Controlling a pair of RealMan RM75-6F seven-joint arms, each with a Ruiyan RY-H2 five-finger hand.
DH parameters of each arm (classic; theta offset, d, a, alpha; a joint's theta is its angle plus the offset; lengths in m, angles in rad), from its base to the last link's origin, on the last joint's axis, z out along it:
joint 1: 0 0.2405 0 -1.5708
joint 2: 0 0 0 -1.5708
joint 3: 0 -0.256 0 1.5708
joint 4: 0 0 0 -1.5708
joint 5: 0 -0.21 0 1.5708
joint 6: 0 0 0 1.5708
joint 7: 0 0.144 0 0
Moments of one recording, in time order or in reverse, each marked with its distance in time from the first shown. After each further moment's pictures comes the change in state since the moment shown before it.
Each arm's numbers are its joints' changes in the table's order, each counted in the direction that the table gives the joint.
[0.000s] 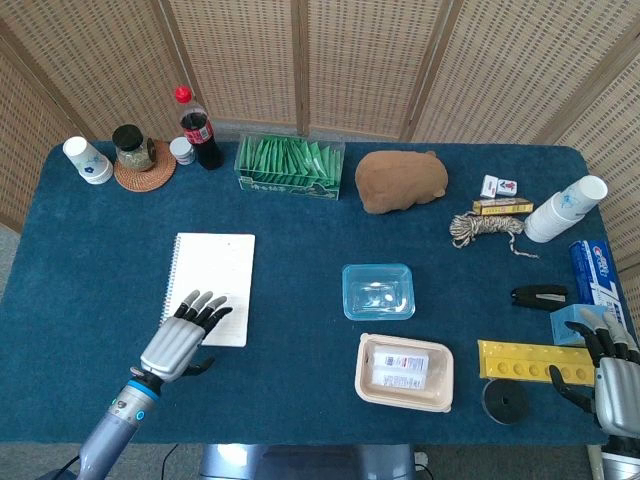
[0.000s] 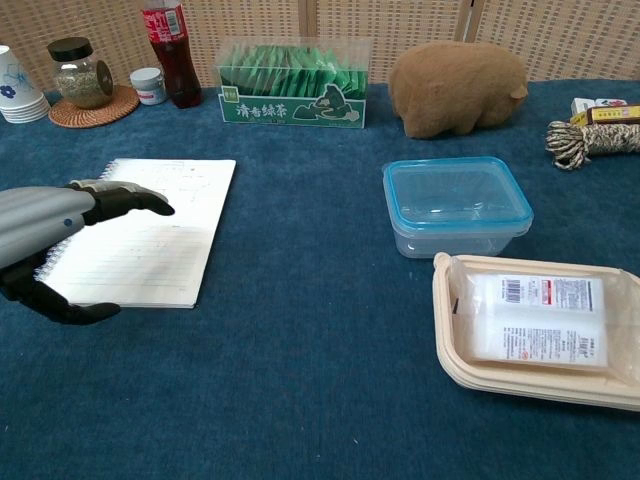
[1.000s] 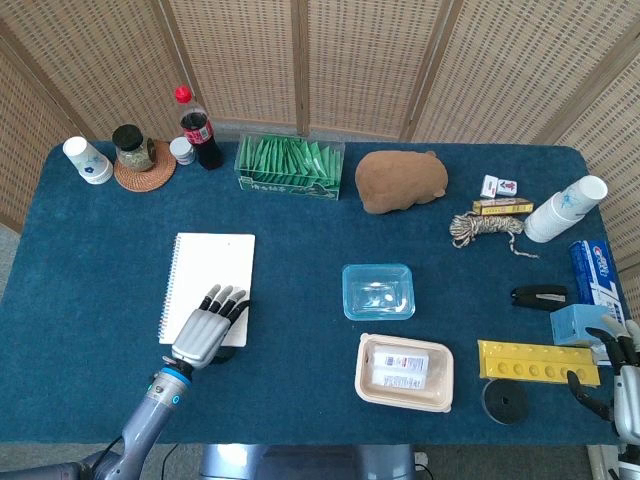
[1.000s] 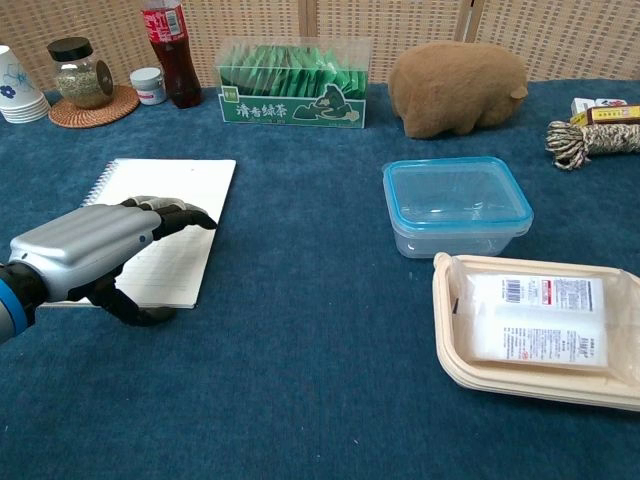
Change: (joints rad) left arm -0.085 -0.198 0.024 0.177 0.123 0.009 0.100; right arm -0.034 0.014 -0.005 0.020 -0.018 0.024 0.018
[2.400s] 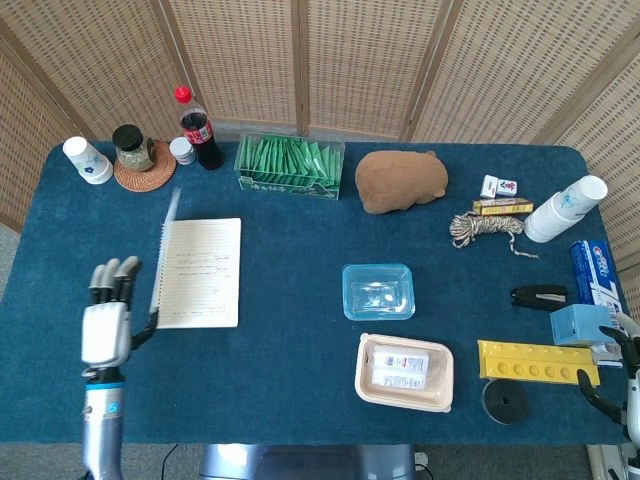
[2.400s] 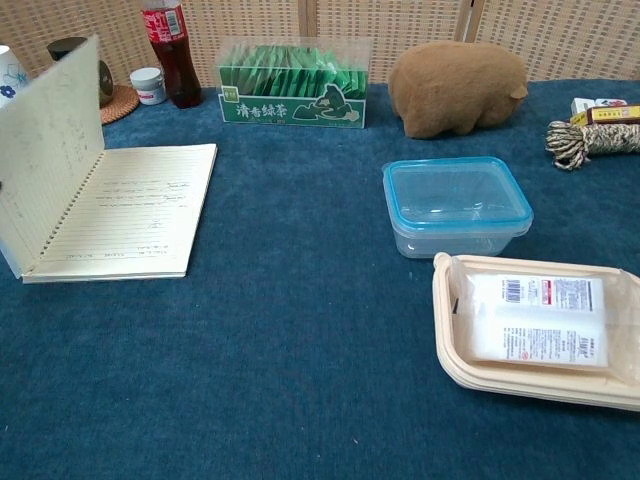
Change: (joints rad) left arm 0.233 0.011 0.051 0.060 -0.080 0.551 -0.293; right arm -0.021 0.002 -0.022 0.015 0.038 0.056 0.031
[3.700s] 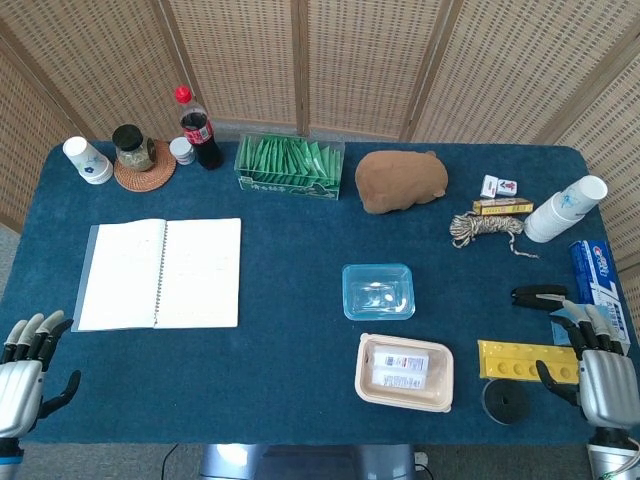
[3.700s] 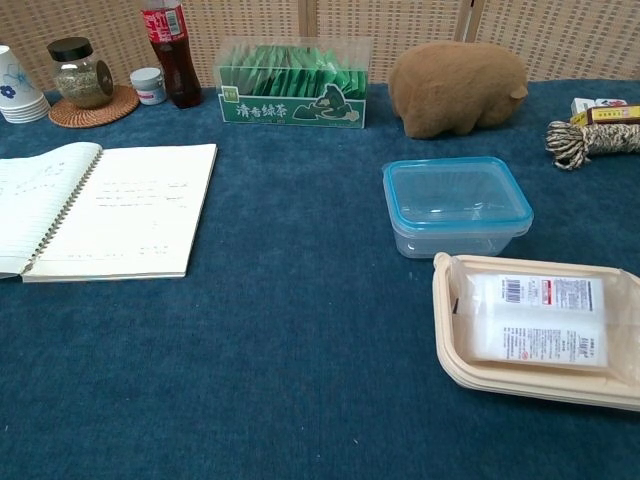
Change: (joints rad) left arm 0.209 0.481 -0.231 -0.250 -0.143 -0.020 -0.135; right arm 0.079 -0.014 0.009 -0.074 0.011 -0.127 -0.111
